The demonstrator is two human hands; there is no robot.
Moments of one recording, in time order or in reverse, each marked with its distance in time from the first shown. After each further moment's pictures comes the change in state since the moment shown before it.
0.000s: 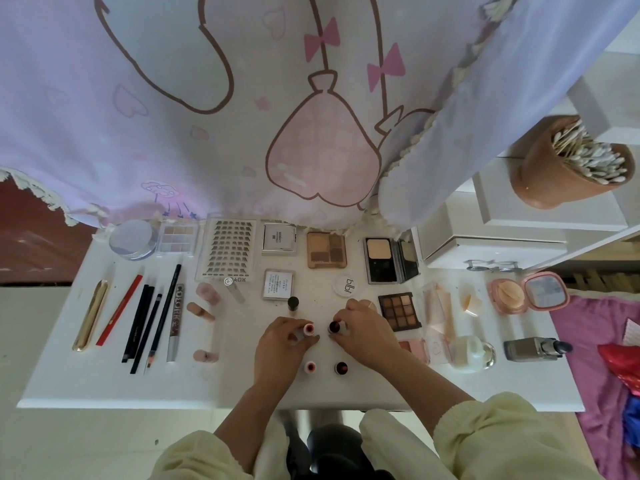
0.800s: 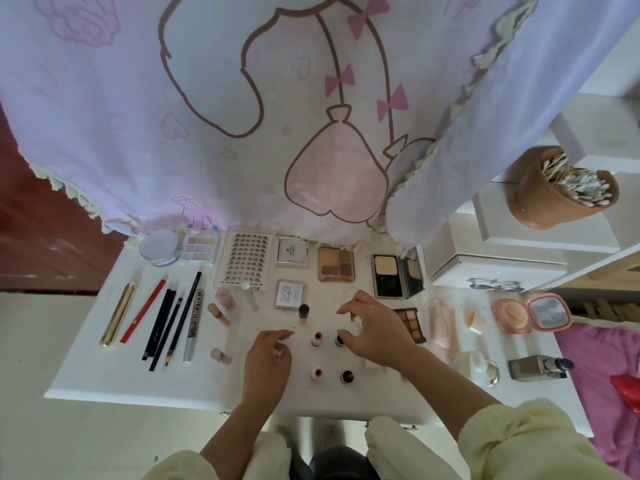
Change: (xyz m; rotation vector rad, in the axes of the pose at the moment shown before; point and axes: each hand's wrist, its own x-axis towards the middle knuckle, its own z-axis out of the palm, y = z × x) left_hand -0.025 -0.011 -0.027 -0.045 0.187 -0.028; right_hand -0.013 -0.006 -0.033 0.099 0.152 -0.193
